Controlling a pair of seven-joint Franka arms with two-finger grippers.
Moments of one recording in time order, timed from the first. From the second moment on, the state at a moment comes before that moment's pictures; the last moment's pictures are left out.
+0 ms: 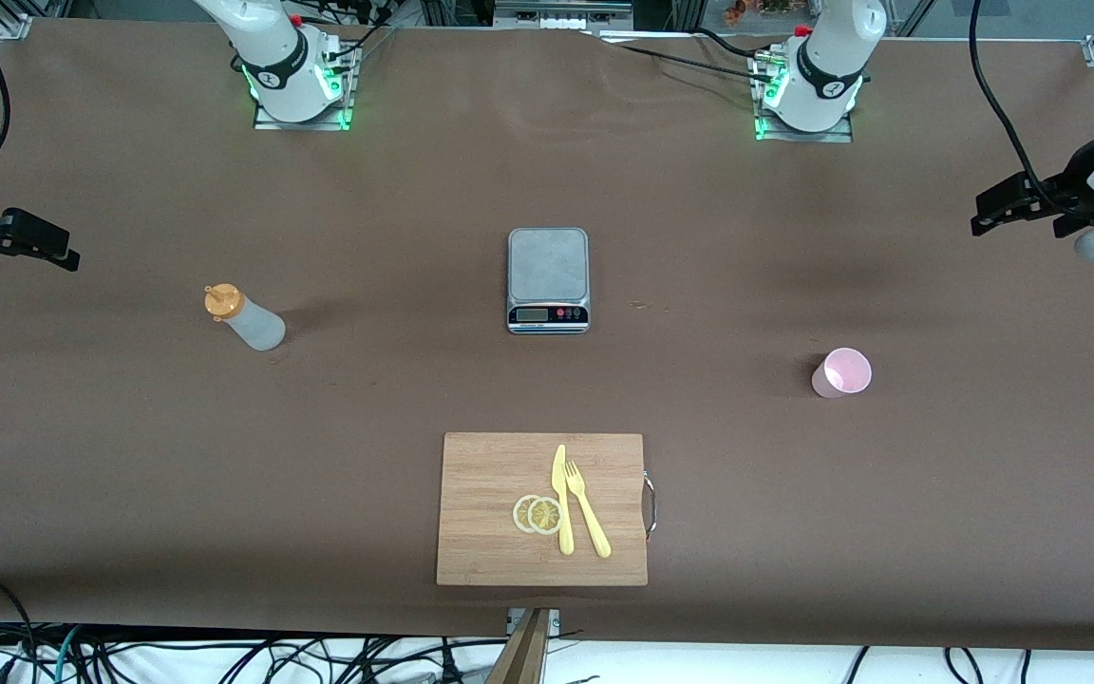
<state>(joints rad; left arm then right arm) 0.00 0.00 0.02 -1.63 0.00 1.51 0.01 -0.08 0.11 0.00 -1.53 0.01 1.61 -0.12</state>
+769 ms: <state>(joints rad) 0.00 0.00 0.02 -1.64 0.00 1.56 0.01 -0.08 0.11 0.00 -1.53 0.01 1.61 -0.12</state>
